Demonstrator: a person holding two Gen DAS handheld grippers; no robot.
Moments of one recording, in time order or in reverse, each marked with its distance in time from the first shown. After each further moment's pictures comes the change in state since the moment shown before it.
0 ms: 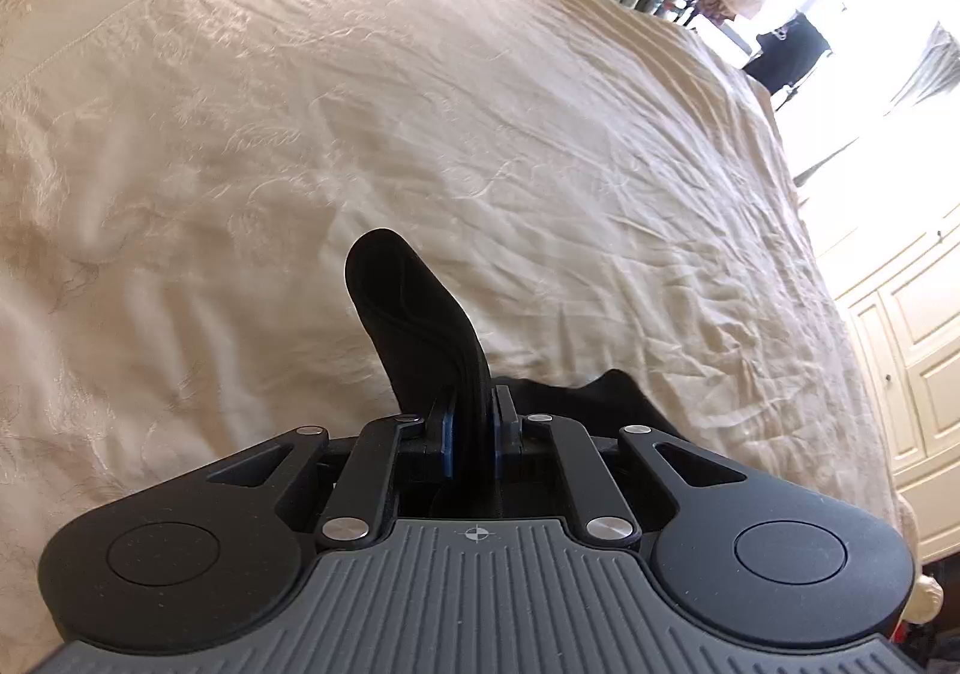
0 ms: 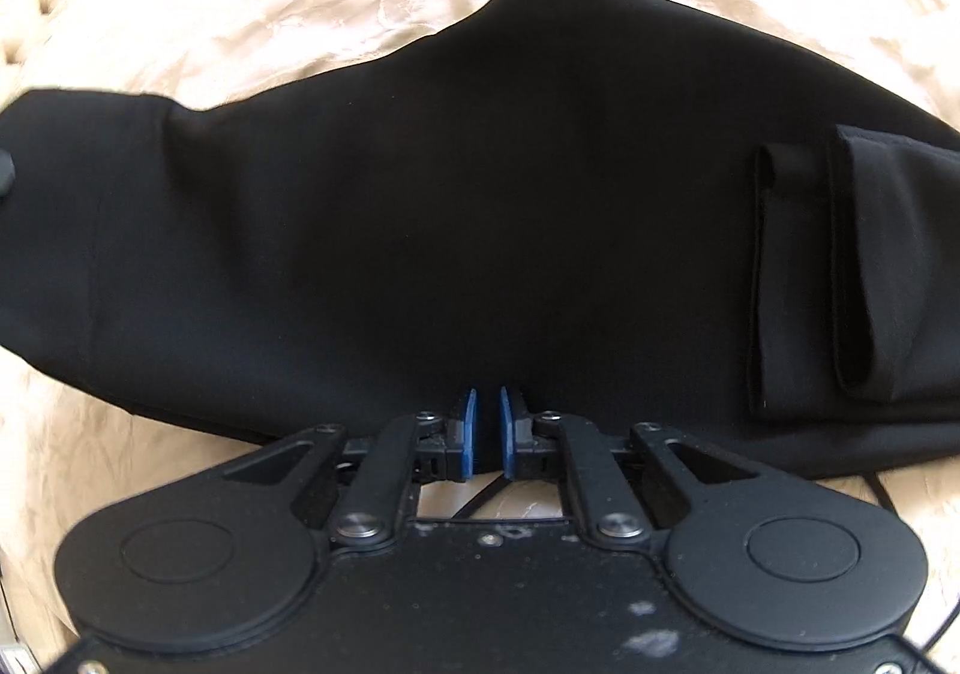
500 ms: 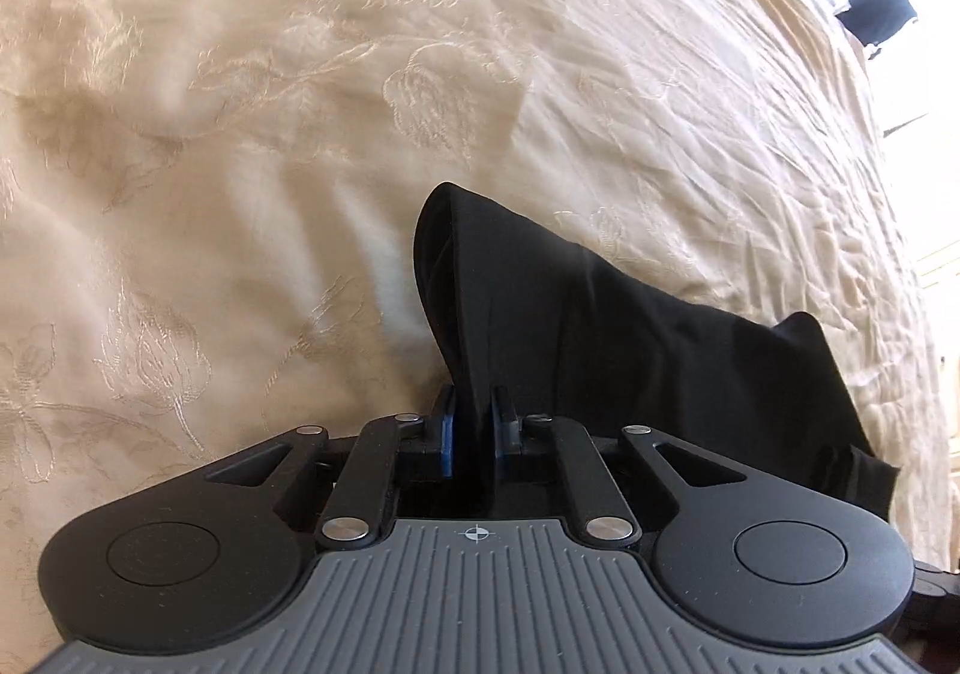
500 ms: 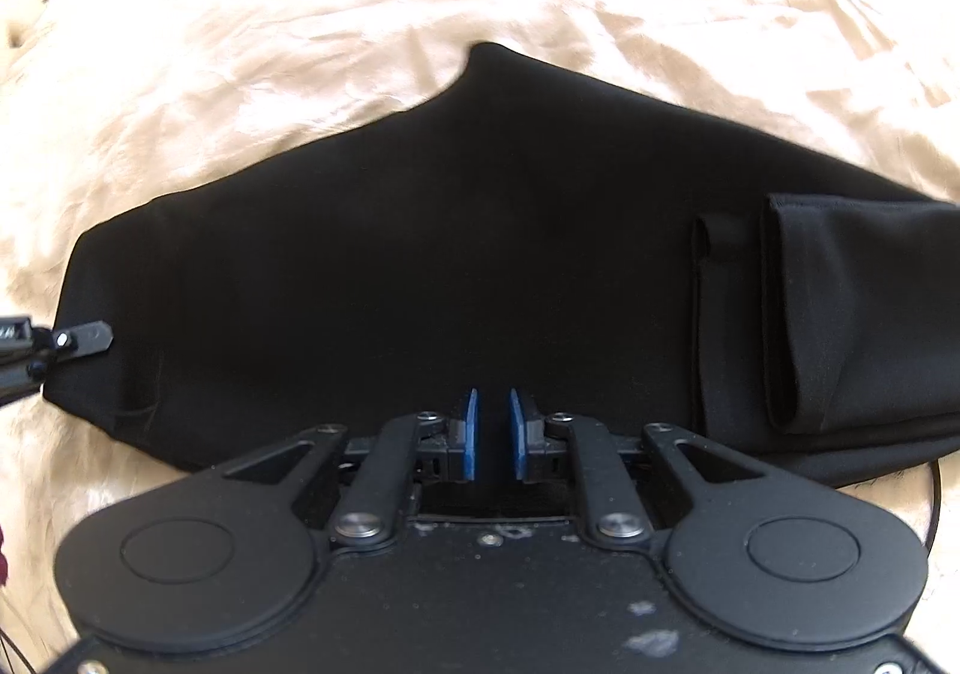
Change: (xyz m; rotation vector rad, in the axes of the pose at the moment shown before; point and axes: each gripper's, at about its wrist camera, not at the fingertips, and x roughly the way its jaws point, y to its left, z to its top) left arm 0.049 0.115 -0.011 -0.069 0.190 0.103; right arm -0.036 0.009 0.021 0.038 -0.053 -0.079
